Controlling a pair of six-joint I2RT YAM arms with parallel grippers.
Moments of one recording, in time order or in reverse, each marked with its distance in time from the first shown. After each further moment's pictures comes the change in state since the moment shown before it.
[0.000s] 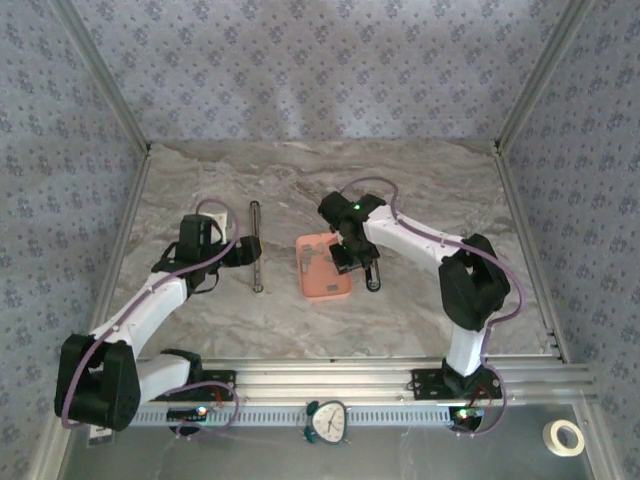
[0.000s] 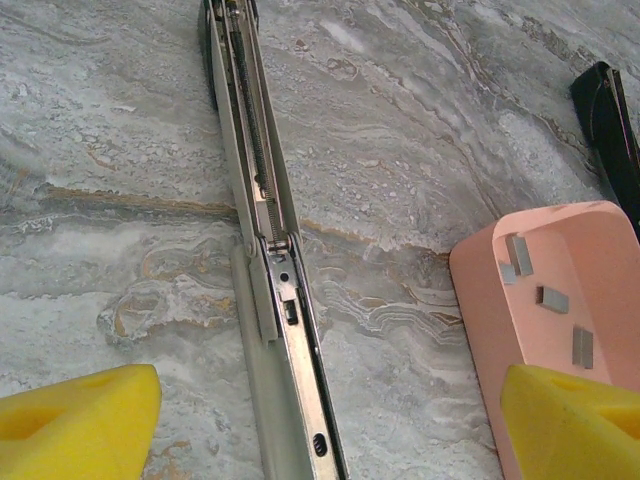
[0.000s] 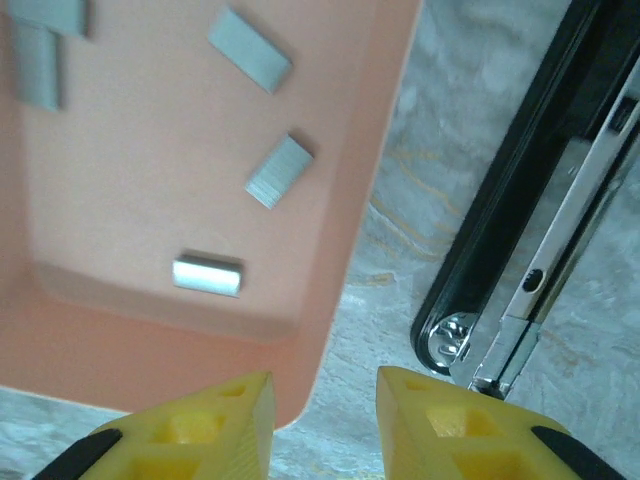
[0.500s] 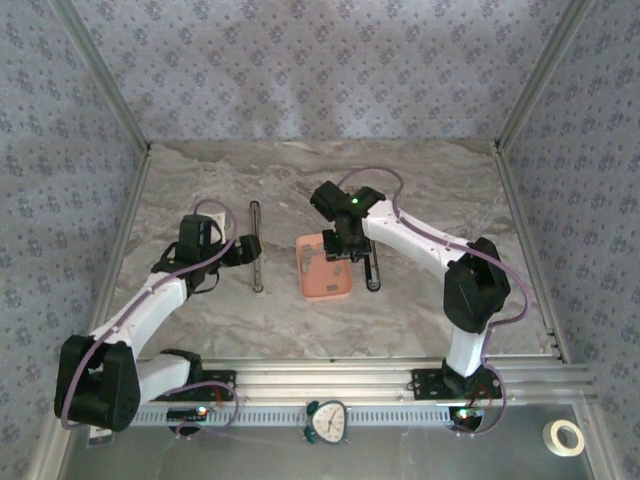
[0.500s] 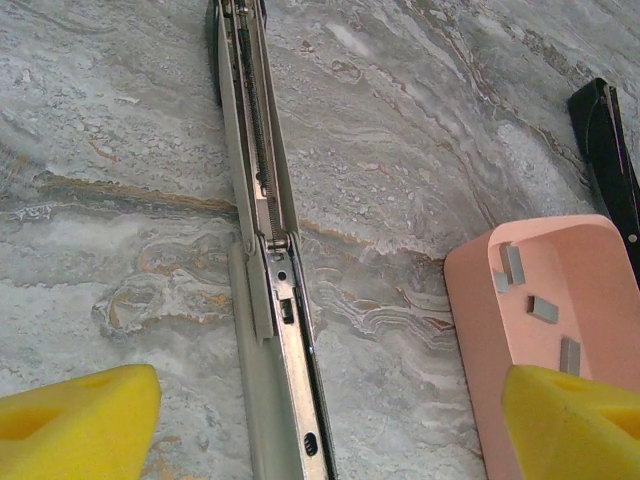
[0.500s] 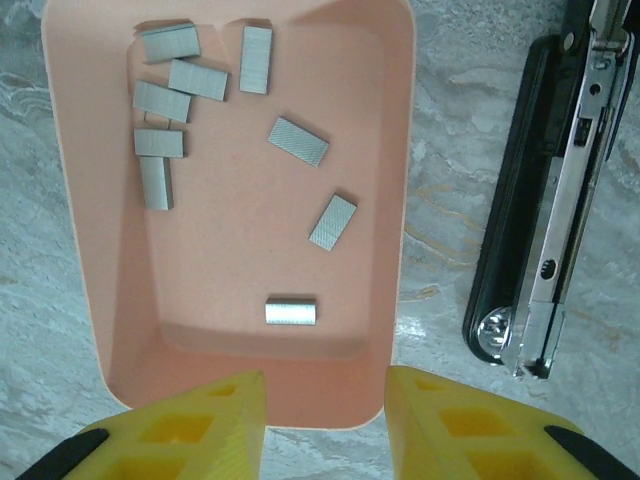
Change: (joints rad) left arm 0.000 -0.004 -0.001 -0.001 -0.001 -0.048; right arm 0.028 -0.008 0.092 -0.012 0.024 0.256
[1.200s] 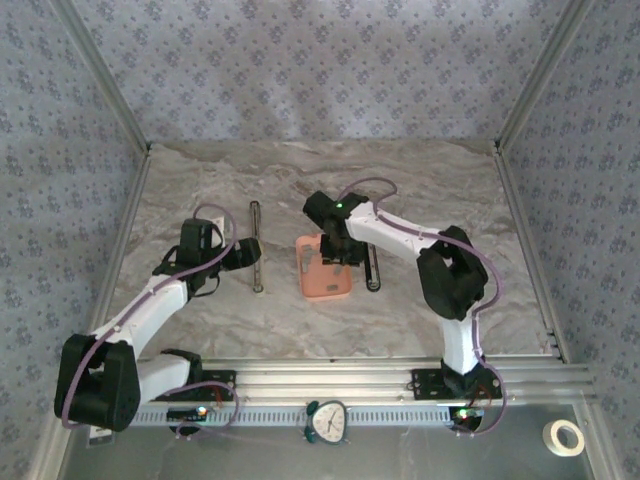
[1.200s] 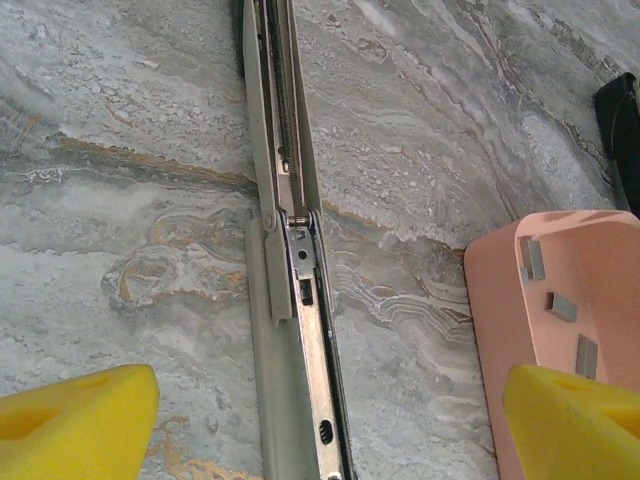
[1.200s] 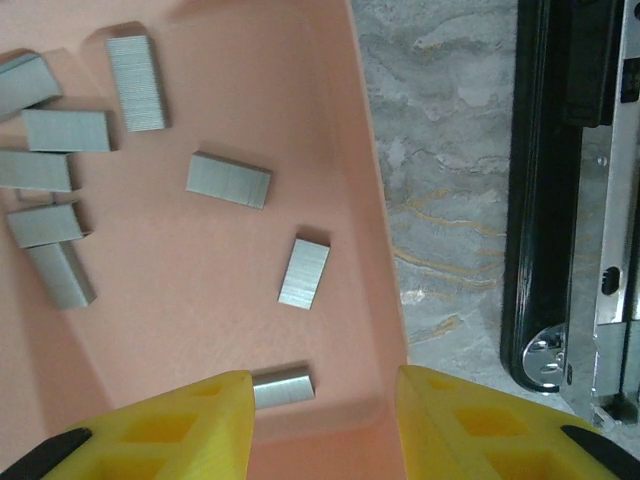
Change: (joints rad) left arm 0.000 0.000 -0.034 0.014 -0.015 -0.034; right arm 0.002 0.152 0.003 0.032 0.037 0.203
